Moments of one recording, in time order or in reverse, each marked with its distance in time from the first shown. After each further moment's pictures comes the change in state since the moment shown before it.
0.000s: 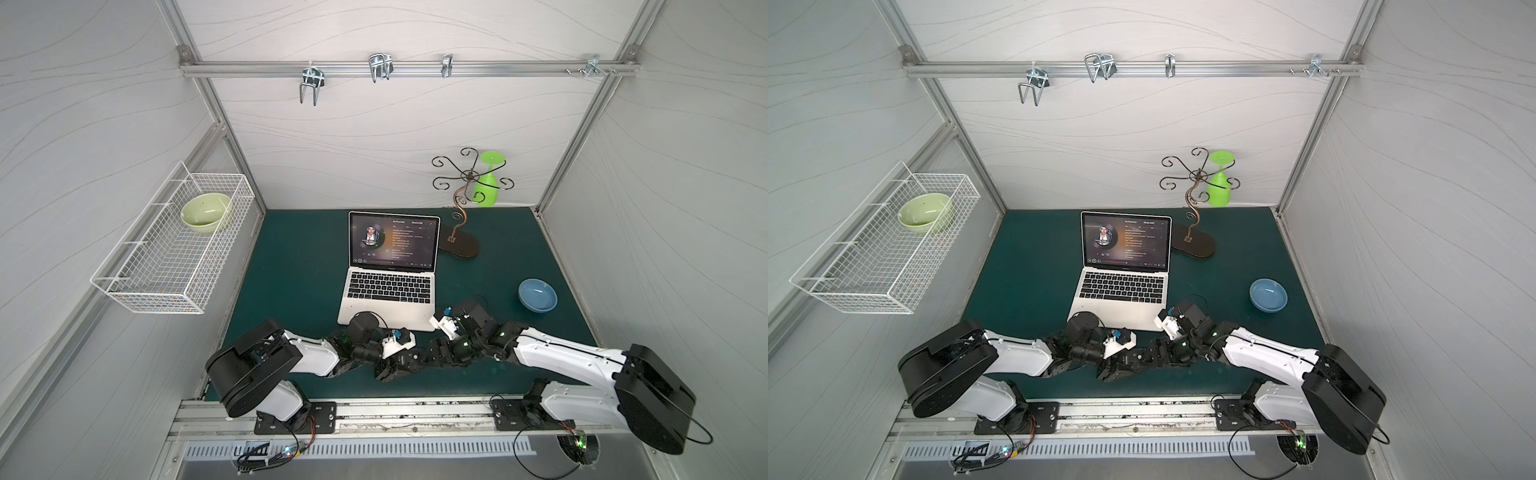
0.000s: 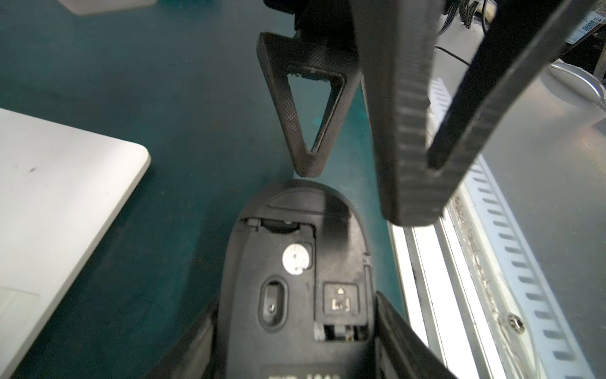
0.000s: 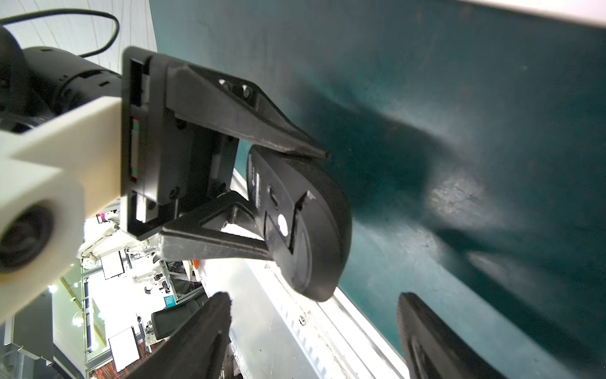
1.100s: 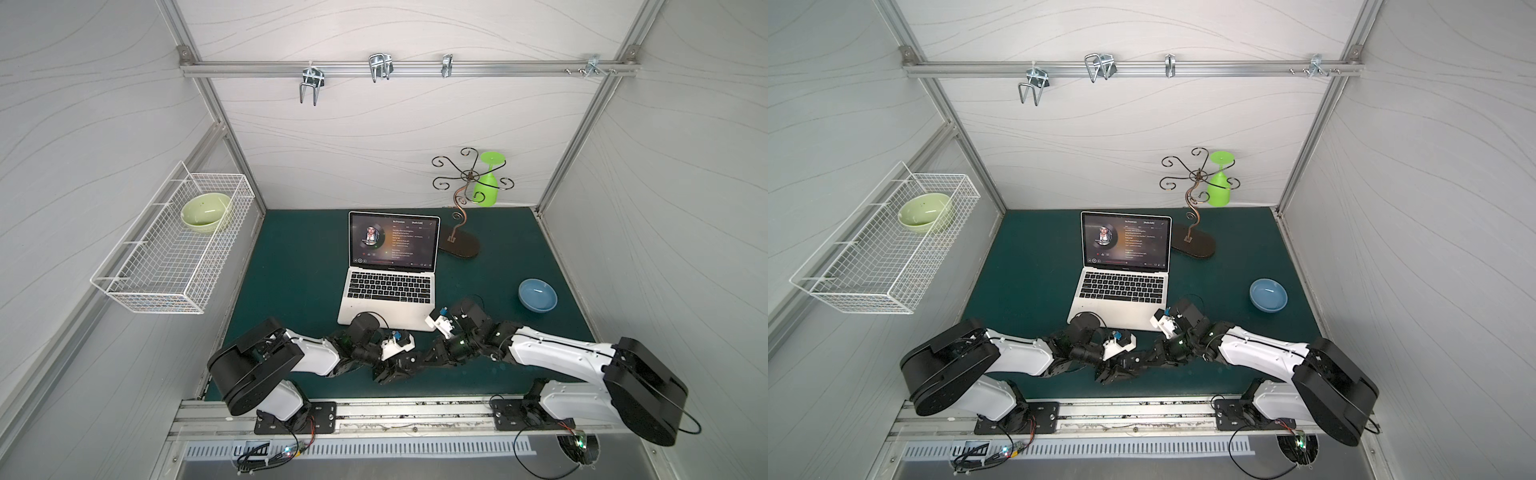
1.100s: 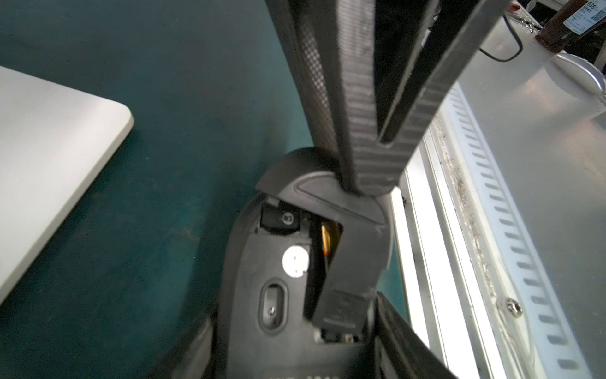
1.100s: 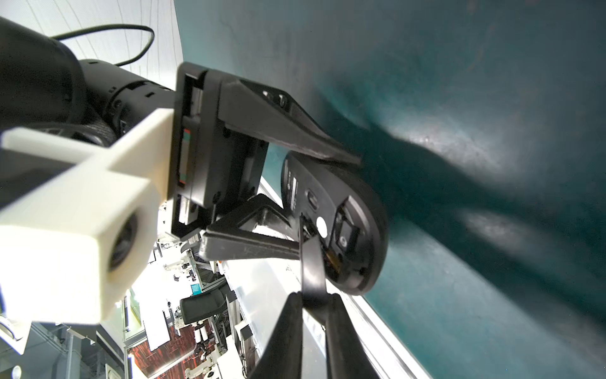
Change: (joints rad) left arm 0.000 0.013 0.004 -0.069 0.000 0.002; right arm 0.005 0.050 -0.006 0.116 -0.068 0.068
